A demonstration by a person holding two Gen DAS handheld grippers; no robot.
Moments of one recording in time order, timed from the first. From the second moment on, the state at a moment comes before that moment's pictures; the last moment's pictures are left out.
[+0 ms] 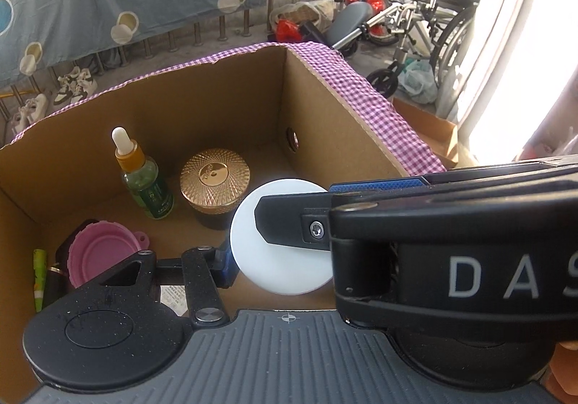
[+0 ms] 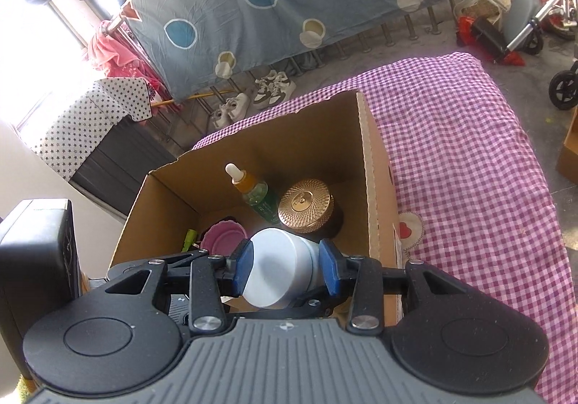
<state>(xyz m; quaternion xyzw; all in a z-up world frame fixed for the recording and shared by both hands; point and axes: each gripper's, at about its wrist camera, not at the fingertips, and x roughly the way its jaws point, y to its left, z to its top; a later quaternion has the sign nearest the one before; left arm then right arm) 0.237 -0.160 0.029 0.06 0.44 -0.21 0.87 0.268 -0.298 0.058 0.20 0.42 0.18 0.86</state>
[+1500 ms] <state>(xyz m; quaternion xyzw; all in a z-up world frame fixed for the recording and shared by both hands) 0.187 -0.061 0.051 0.04 0.39 -0.21 0.90 0.288 -0.209 0.074 -0.15 0.45 0.16 0.86</state>
